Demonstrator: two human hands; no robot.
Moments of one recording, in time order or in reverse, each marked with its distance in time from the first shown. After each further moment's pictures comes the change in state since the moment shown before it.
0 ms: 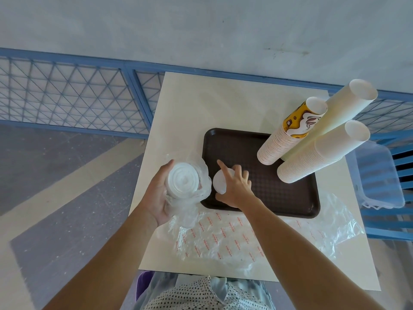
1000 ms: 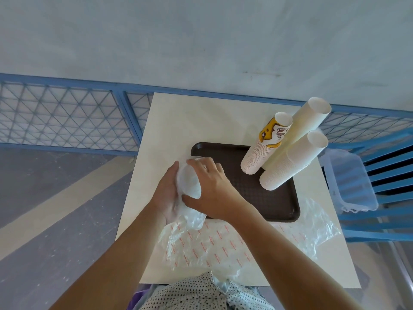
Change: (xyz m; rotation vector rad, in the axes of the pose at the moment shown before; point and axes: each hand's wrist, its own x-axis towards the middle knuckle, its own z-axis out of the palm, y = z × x) left_hand -0.003 -0.002 0.057 0.076 -0.098 0.033; right_hand -0.089 -0.075 -0.112 0.227 0.260 -0.401
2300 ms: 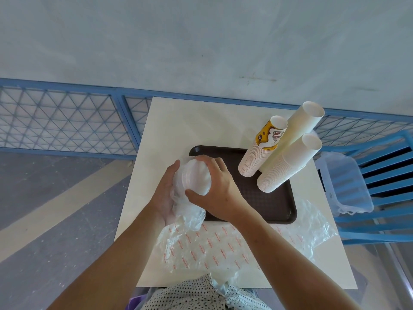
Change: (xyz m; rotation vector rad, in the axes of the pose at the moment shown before) left_hand -0.015 0.009 0.011 -0.052 -0.116 0.022; right_hand -0.008 0.004 -0.007 0.265 0.205 0.077
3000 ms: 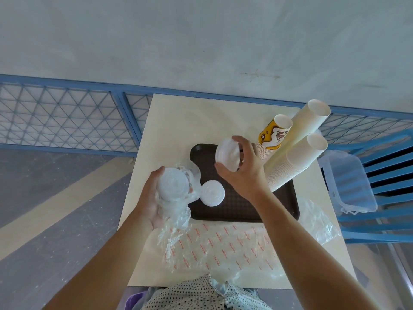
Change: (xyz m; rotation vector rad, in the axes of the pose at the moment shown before) left_hand 0.002 -0.003 -0.038 0.018 0.092 0.063; right_hand 0.030 0.034 -0.044 0.052 0.212 0.139
